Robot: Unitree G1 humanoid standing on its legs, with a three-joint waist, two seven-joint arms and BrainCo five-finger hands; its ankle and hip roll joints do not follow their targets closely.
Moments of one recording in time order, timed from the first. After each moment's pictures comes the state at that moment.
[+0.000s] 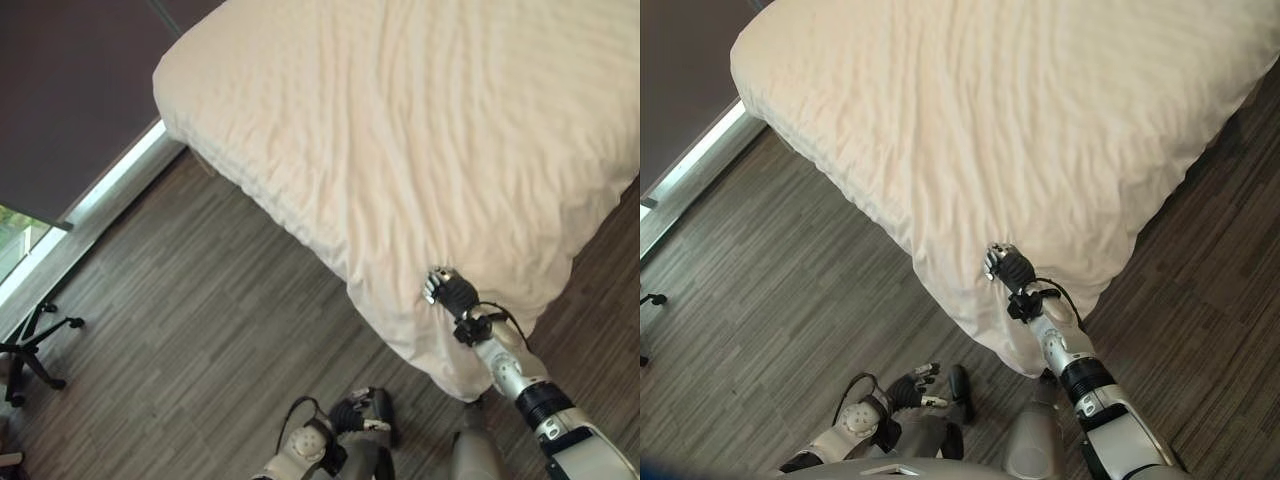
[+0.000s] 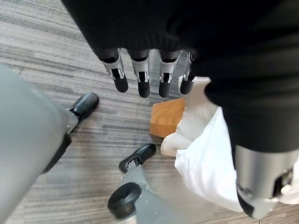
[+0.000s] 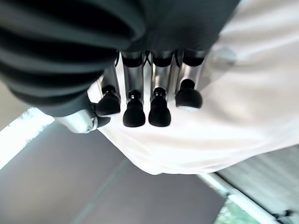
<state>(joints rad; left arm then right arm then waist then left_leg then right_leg) -0.05 0.16 -0.60 0.79 -0.08 -0.14 -0.12 -0.37 -0.31 0.29 0.66 0.87 -0.14 0.31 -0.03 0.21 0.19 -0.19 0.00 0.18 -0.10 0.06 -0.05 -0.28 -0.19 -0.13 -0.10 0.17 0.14</state>
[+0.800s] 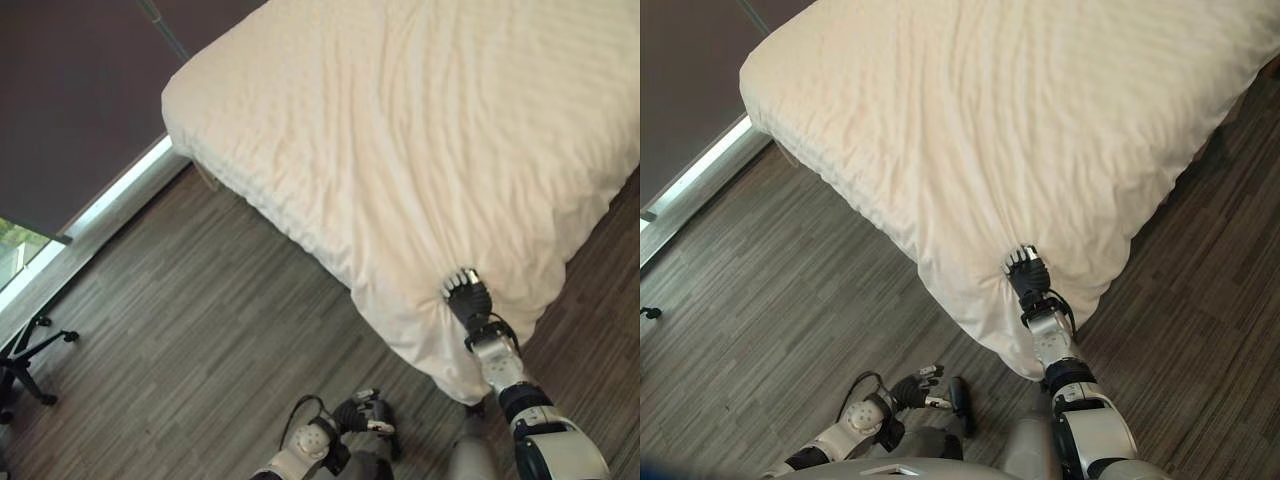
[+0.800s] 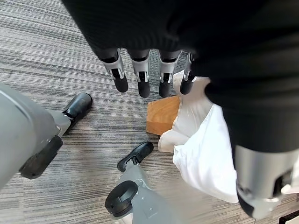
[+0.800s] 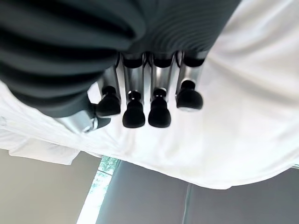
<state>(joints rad) -0.08 0.16 -0.66 0.84 -0.12 -0.14 -0.11 -0.41 -0.19 -0.03 0.88 1.12 -0.08 0.39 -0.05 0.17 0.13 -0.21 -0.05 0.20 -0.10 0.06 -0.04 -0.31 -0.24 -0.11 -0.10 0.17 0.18</state>
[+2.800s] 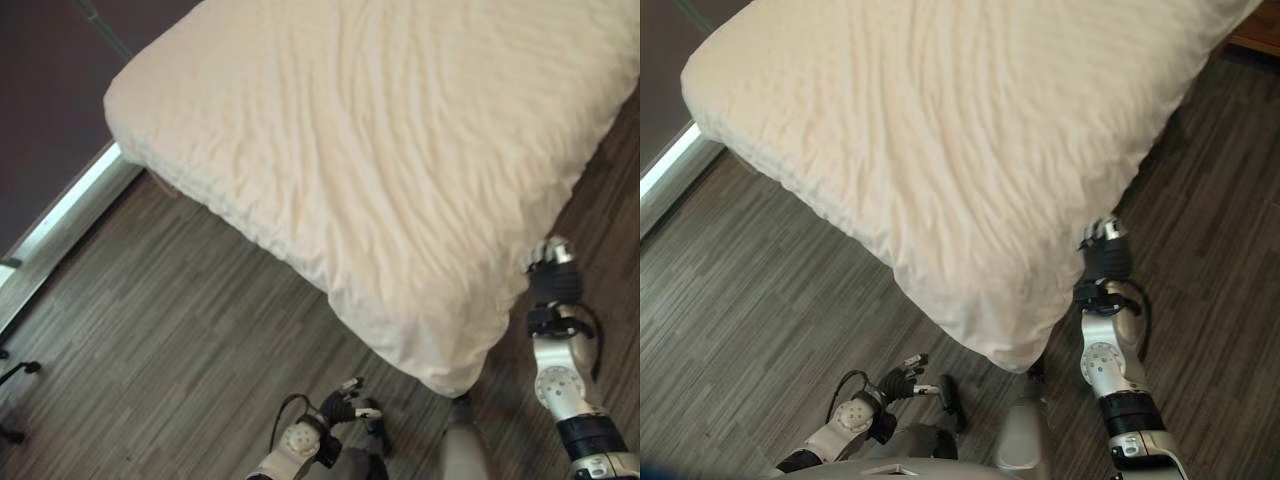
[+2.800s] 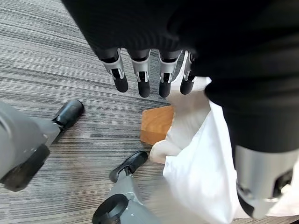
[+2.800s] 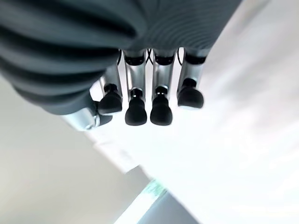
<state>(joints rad) -0.05 0.17 -0.56 0.81 -0.10 -0.15 -0.07 -0.22 -0.35 0.04 0.51 1.07 -0.31 0.06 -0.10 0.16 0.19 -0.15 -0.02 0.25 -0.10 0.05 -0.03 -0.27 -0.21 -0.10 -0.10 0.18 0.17</state>
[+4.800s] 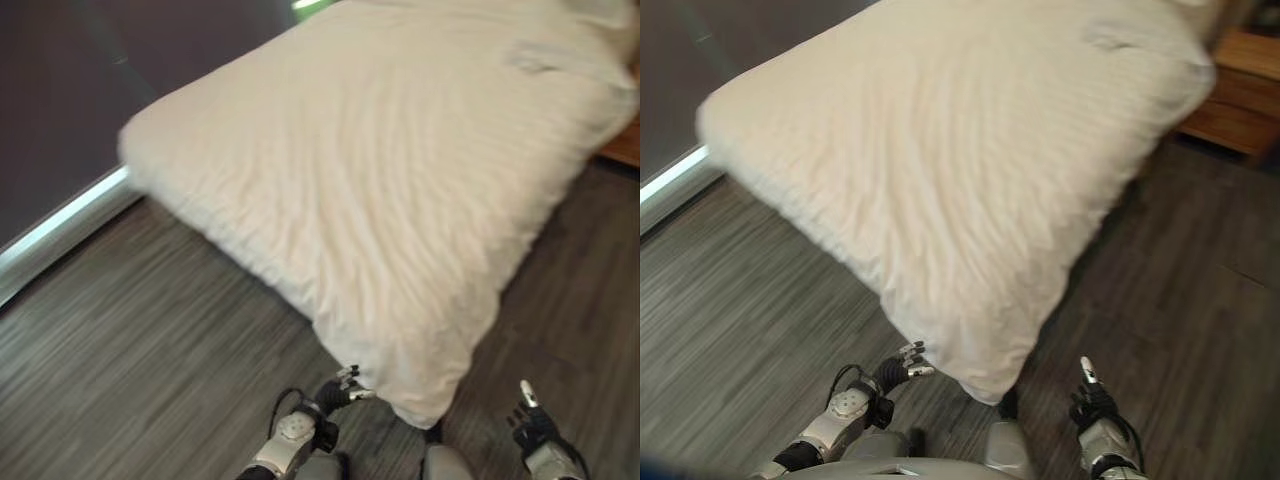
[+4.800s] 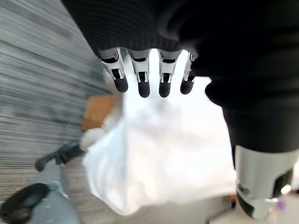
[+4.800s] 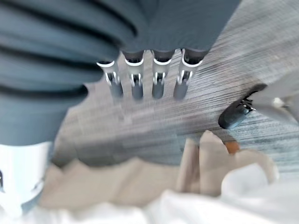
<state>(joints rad) -0.10 0.17 -0.45 0.79 -0.32 -0.12 -0.10 -0.05 -0.25 -0.10 1.17 0.87 -0.15 0.00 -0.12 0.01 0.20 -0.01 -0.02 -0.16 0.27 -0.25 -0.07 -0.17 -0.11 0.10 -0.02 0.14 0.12</state>
